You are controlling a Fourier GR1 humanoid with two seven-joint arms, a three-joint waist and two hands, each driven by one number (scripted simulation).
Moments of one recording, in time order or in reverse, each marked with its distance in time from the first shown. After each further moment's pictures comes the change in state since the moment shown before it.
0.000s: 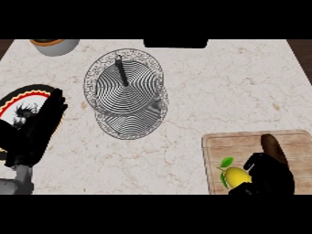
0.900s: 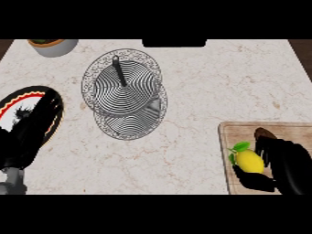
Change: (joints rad) left arm 0.025 0.004 0.052 -0.018 -0.005 -0.045 0.018; right arm -0.021 -0.213 -0.029 -0.106 -0.043 -0.154 -0.498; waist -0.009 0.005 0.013
